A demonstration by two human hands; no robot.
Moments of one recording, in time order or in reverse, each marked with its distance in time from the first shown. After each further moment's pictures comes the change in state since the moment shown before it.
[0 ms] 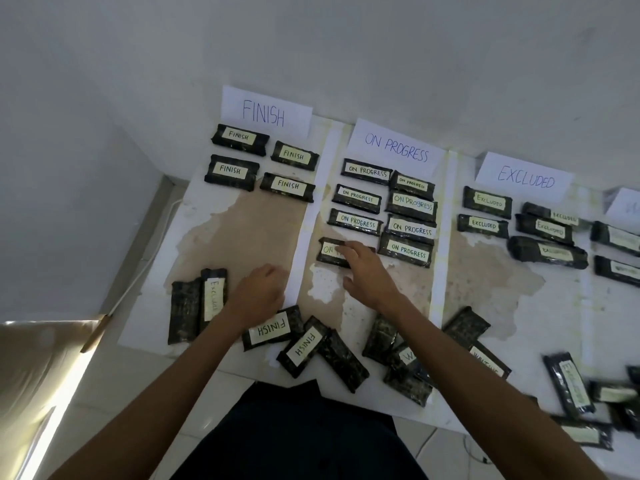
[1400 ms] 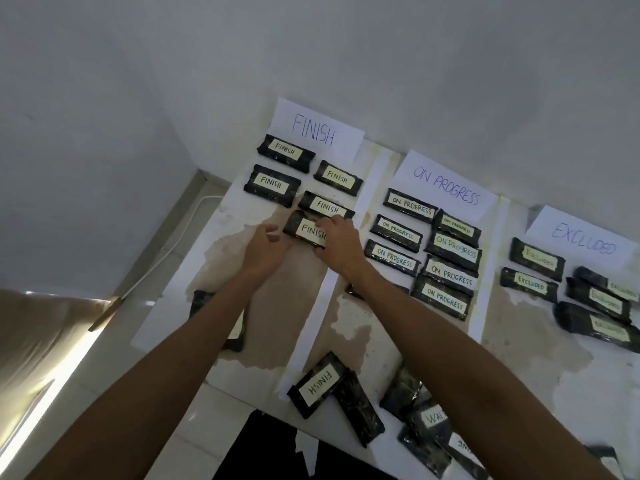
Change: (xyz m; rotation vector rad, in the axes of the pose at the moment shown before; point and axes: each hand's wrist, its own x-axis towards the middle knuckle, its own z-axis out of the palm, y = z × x) left_hand 0.065 -0.025 -0.068 -0.990 0.450 -0.661; right_hand 0.150 -0.062 0.024 -0.051 -0.009 -0.012
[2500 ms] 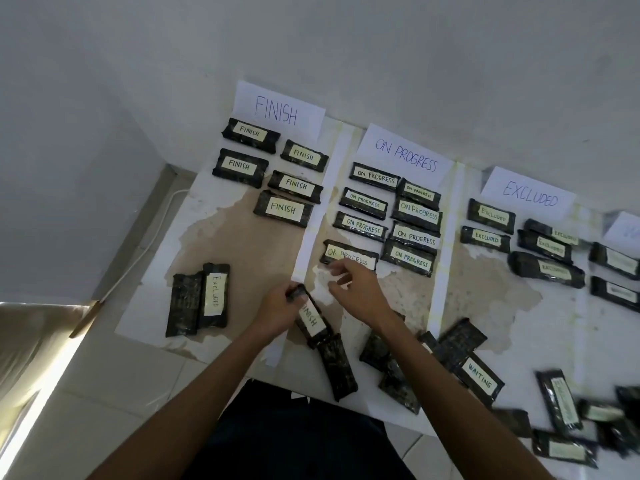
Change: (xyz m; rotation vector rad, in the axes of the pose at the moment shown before) left_hand -0.115 -0.061 0.043 0.095 -0.373 0.025; right_hand -0.163 0.024 -0.025 0.536 0.000 0.246
